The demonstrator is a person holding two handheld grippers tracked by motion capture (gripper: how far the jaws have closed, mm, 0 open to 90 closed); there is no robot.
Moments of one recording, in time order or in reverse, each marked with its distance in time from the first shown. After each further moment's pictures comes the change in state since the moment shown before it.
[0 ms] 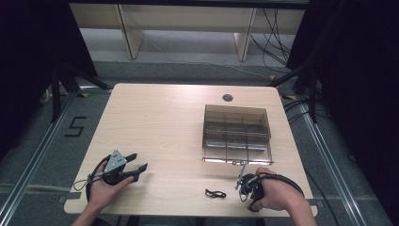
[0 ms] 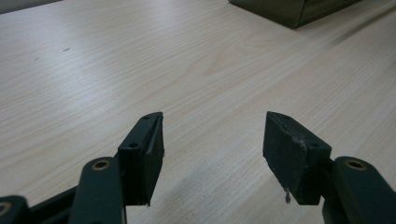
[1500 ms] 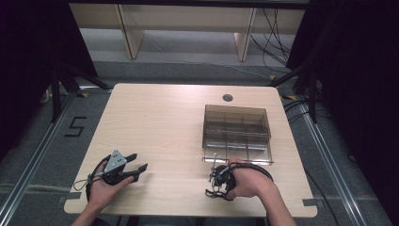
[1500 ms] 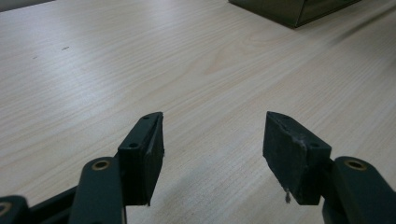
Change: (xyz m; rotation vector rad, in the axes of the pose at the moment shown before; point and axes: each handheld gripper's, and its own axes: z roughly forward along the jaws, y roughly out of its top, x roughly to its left) left arm 0.000 0.000 0.000 0.002 -0.004 -0.002; right arm 0.005 0.077 -0.007 -0.002 -0.013 -0.117
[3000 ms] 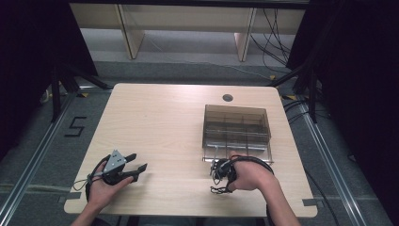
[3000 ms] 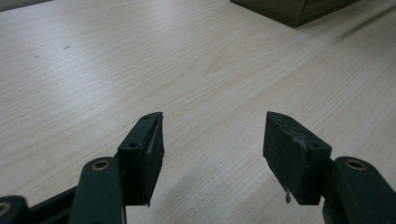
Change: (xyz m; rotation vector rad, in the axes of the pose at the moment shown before) left arm 0.000 -0.001 0.000 -0.001 0.000 -0.010; right arm -0.011 0.001 -0.017 0.003 0.023 0.026
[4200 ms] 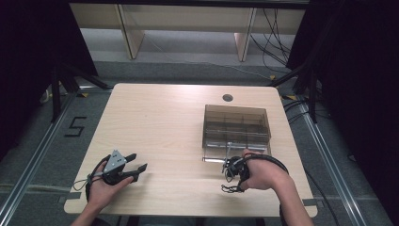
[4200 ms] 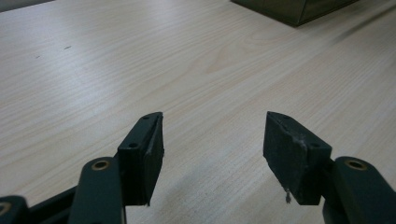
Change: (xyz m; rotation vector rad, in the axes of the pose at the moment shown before) left arm 0.000 0.000 0.000 0.002 0.002 0.004; right arm -0.005 -0.031 -0.017 0.011 0.008 0.058
